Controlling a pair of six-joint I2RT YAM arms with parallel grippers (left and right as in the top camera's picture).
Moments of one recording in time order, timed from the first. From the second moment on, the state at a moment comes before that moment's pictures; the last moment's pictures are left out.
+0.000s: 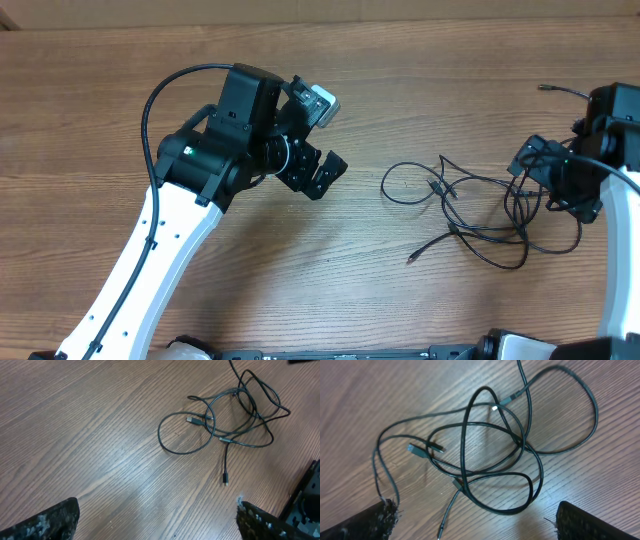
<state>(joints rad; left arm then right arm) -0.44 1.44 1.50 -0.97 0.36 0.13 -0.26 1.43 1.39 -1.31 -0.04 0.37</state>
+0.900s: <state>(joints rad) -0.44 1.44 1.50 -0.97 0.36 0.13 -0.18 1.52 2.18 -1.50 -0.48 0.25</state>
